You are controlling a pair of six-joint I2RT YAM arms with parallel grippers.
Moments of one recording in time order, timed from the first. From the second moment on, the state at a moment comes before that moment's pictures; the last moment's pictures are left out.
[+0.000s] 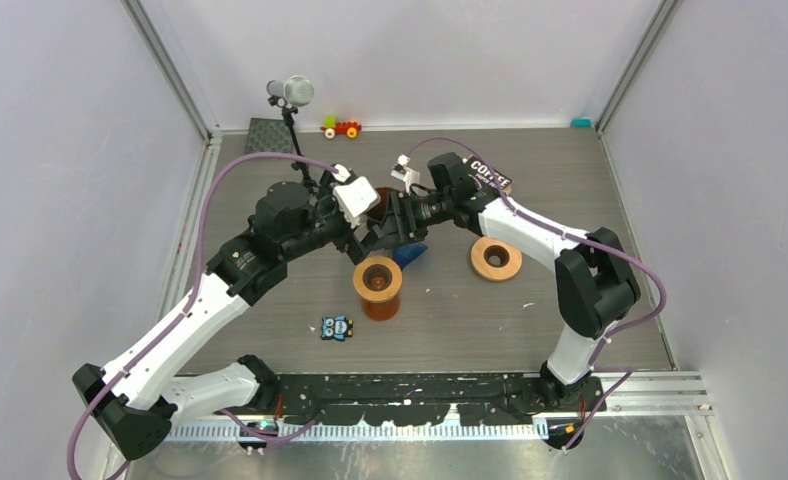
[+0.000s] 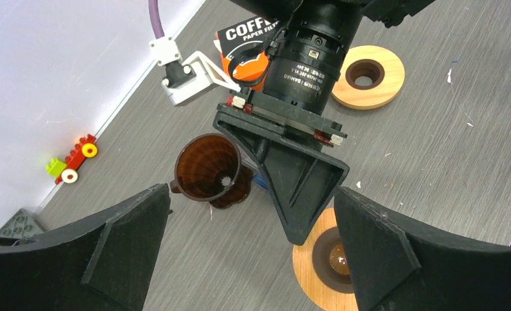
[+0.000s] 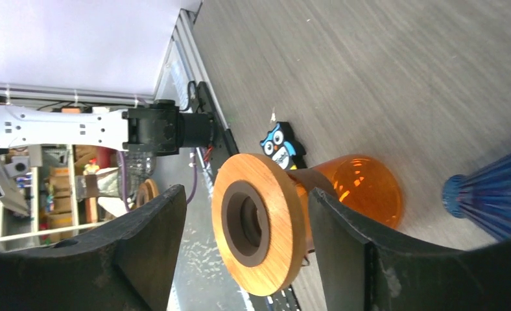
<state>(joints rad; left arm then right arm) -0.70 1.03 1.11 -0.35 0.19 0.34 0.59 1.74 1.27 -0.19 -0.90 0.51</state>
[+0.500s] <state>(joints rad) -0.69 1.04 1.11 -0.35 0.15 0.27 0.35 1.69 1.36 -0.40 -0.74 0.17</state>
